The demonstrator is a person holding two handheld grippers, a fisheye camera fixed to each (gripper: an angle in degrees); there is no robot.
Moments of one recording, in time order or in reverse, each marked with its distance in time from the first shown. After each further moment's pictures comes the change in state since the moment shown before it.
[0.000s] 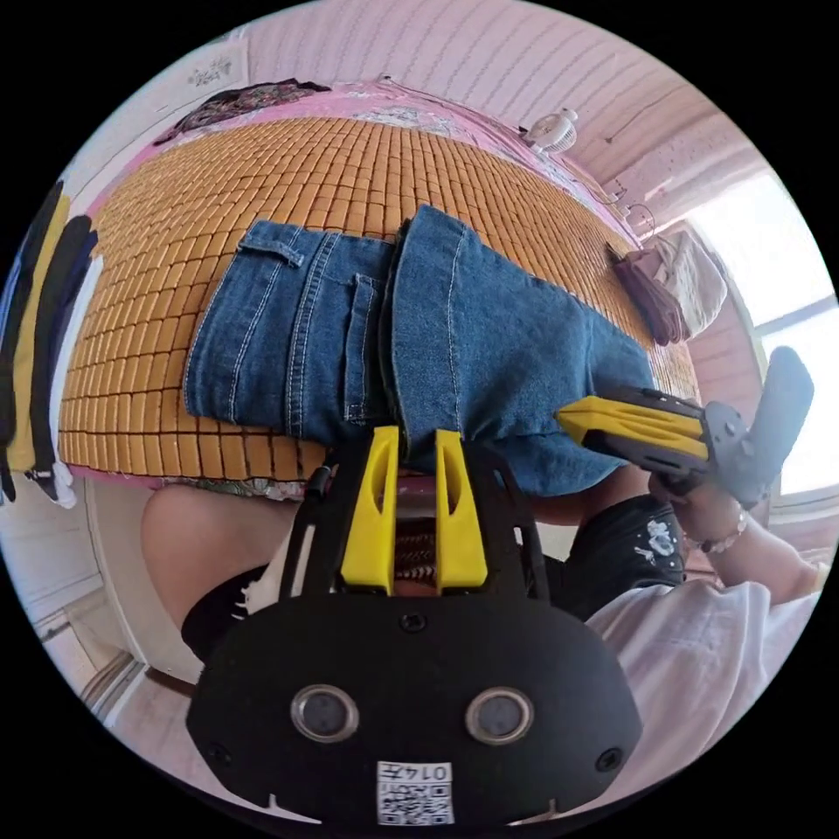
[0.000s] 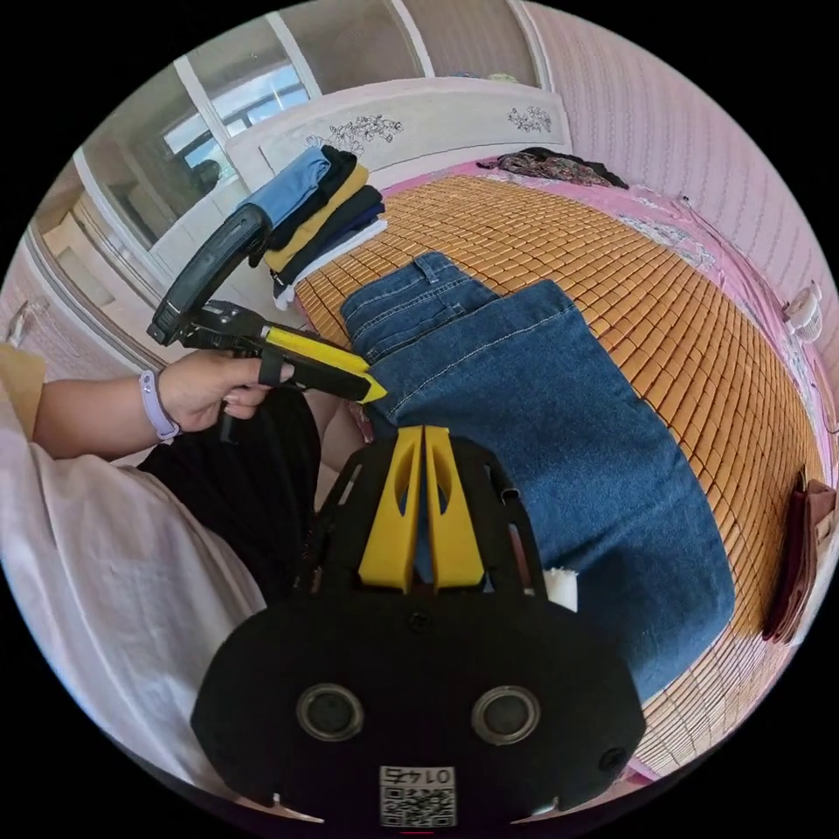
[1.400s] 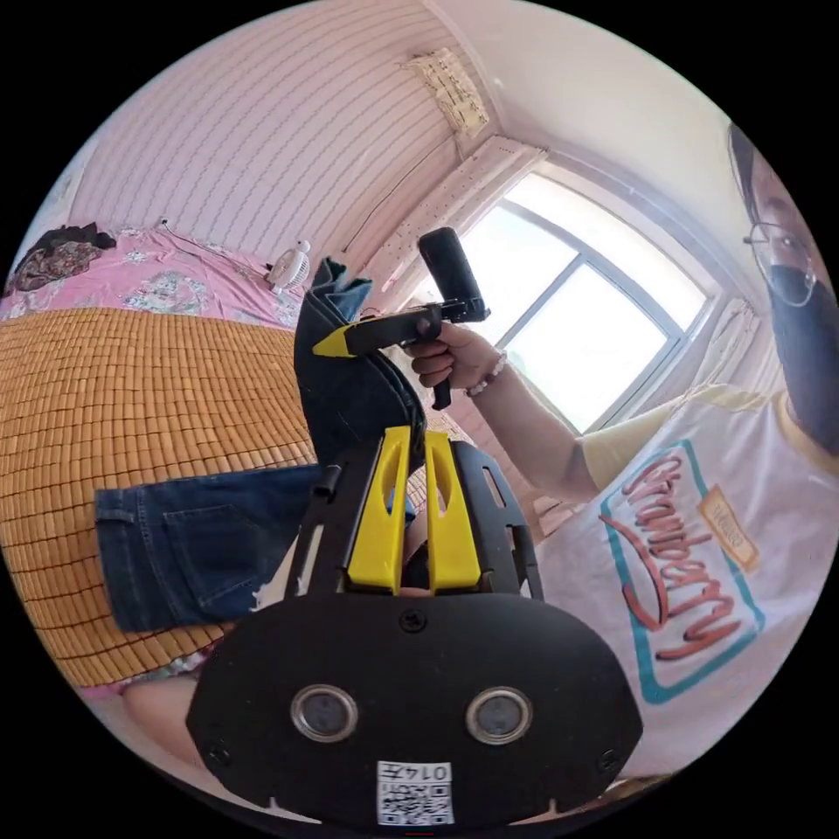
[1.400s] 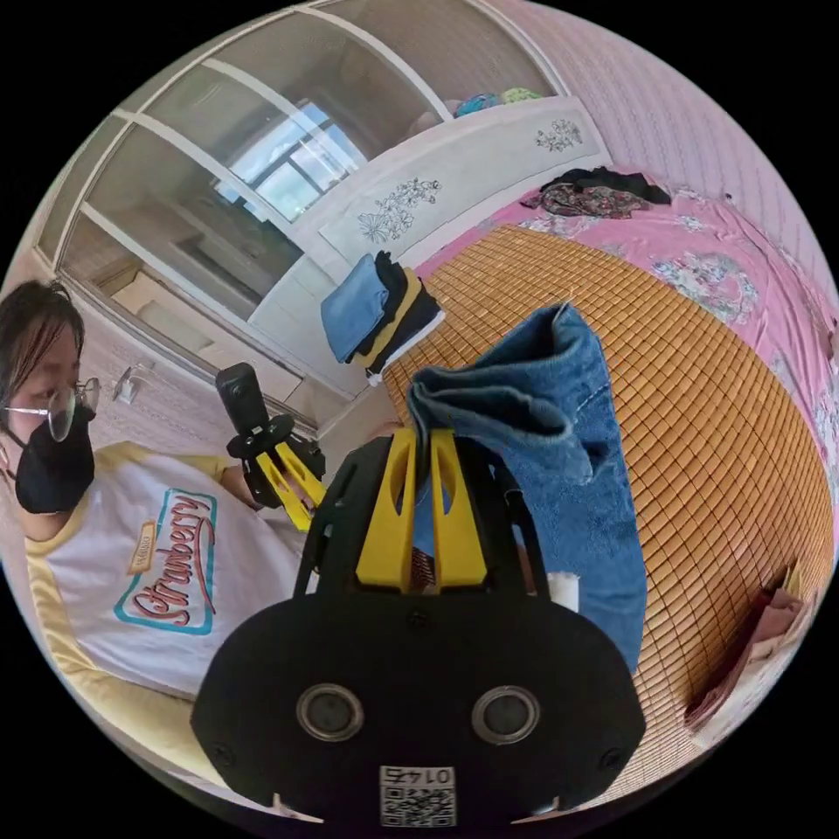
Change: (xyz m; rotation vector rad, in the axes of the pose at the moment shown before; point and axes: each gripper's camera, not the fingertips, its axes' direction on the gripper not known) left arm 0.000 -0.007 -0.186 0.411 0.684 0.443; right arm 0.141 -0.148 -0.192 -0.050 -0.358 -0.046
